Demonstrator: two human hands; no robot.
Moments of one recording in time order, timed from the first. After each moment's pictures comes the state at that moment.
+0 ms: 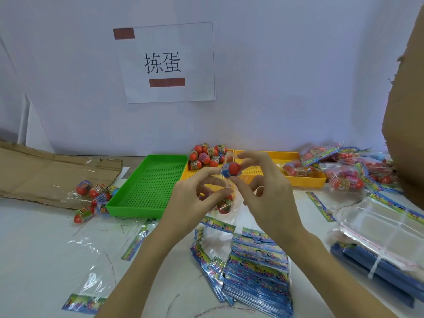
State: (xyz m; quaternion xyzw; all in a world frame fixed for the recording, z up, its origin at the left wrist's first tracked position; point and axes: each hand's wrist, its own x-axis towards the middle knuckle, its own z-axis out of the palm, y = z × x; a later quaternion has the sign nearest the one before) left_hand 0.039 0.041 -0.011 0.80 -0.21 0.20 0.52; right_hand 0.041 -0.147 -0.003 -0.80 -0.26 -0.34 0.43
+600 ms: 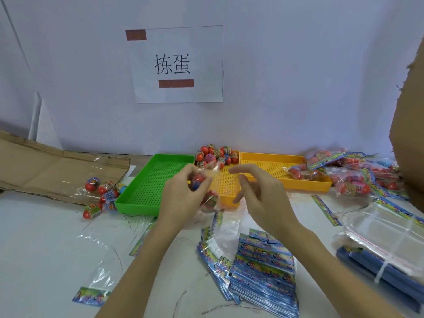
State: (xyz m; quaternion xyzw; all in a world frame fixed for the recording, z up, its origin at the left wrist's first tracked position) left_hand 0.055 0.063 -0.020 0.85 -0.04 0.26 0.45; right_hand 0.053 -0.138 -0.013 -0.81 -0.28 -0.26 0.45
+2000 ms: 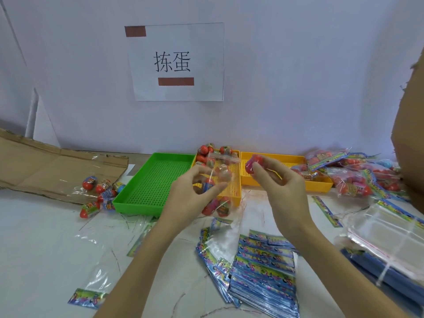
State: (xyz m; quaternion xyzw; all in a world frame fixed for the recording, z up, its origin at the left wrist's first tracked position) left_hand 0.050 0.056 -0.014 0.82 -0.07 0.17 0.54; right_hand 0.047 -0.146 0.005 -0.64 -0.11 -0.17 0.74
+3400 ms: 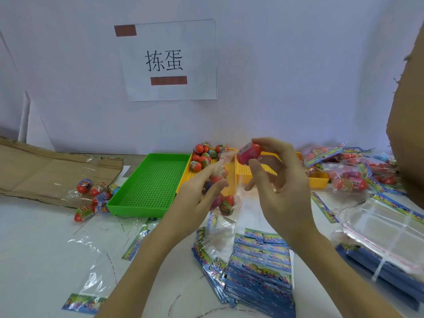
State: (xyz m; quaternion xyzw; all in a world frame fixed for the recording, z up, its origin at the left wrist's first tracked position) left_hand 0.044 0.044 -0.015 0.83 -0.24 0.18 0.47; right_hand 0.029 -0.146 0.017 -0.66 -0.28 -0.33 0.62
